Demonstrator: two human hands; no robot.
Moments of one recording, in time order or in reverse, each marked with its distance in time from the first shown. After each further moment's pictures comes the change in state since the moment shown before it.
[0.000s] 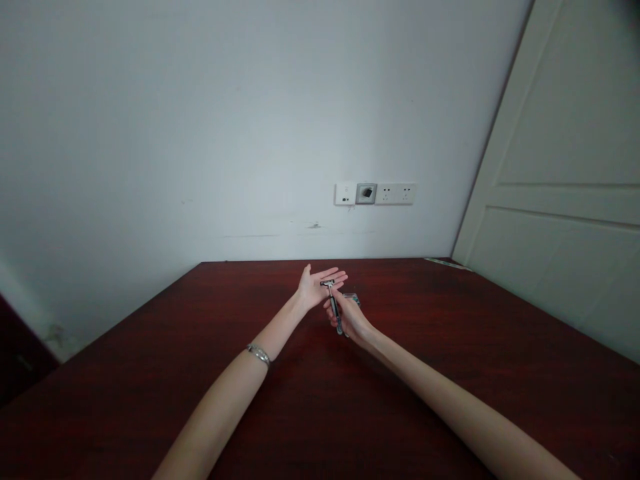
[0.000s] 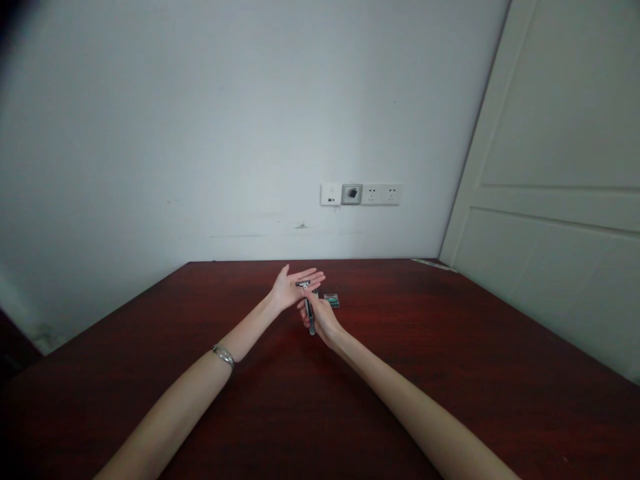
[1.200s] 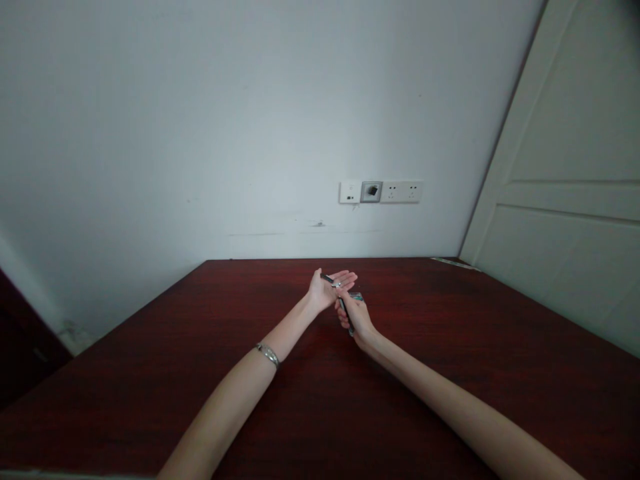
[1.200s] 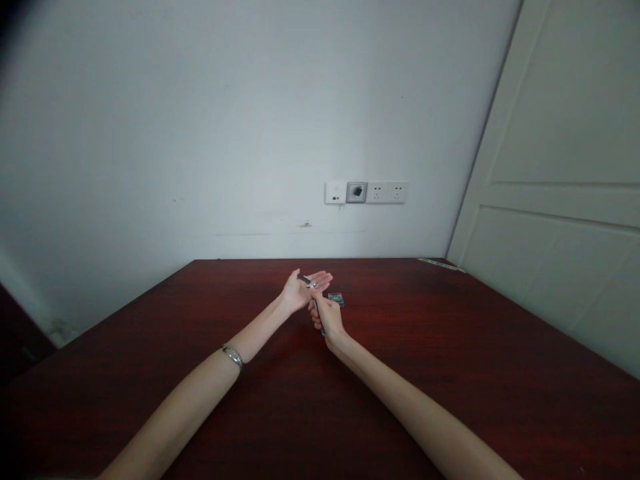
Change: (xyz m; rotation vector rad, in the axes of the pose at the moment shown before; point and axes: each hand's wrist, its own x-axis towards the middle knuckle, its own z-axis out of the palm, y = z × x) left_hand 0.002 -0.014 0.008 -0.117 0.080 -0.029; right_hand -0.002 0.005 0.002 -0.073 0.250 -0.064
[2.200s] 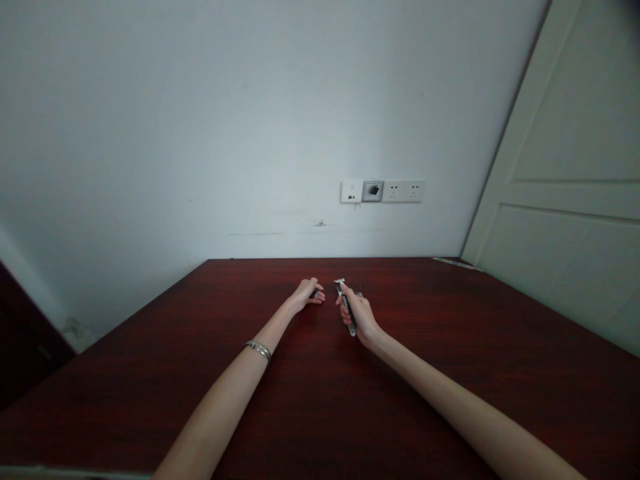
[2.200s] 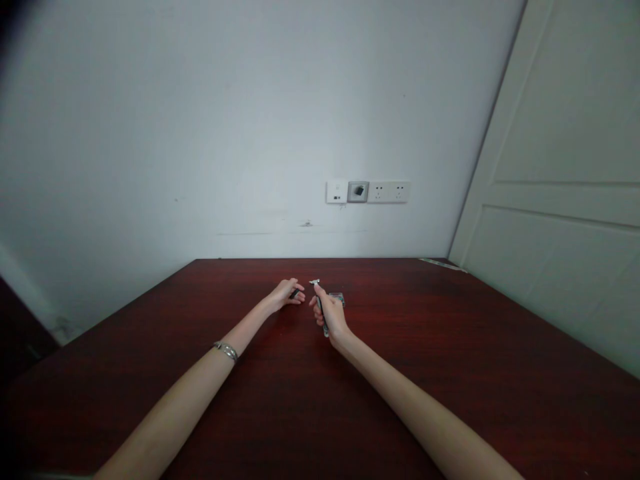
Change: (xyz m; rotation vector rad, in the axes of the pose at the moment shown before) left_hand 0.015 0.029 -0.074 1.071 0.336 0.084; right_hand 0.001 -0.008 -0.005 0.005 -0.050 0.009
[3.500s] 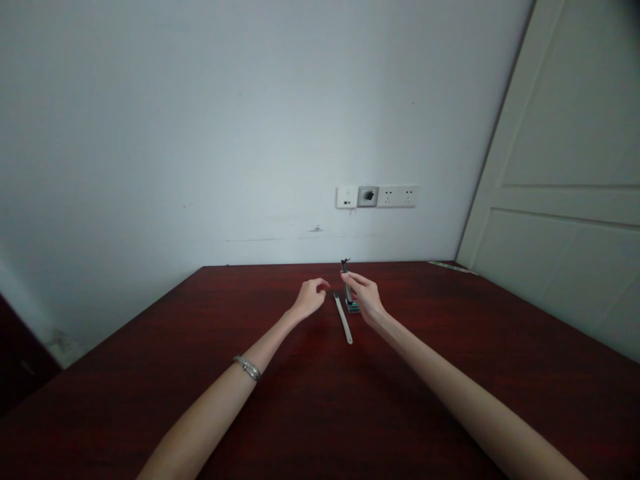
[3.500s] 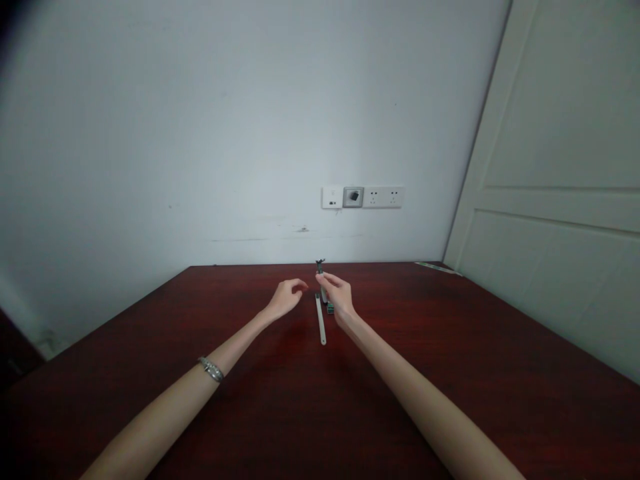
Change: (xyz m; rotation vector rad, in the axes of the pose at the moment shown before) left_hand -0.038 0.032 0.020 0.593 0.178 0.658; right_hand 0.037 -0.033 -0.014 -0.105 0.194 -0.273
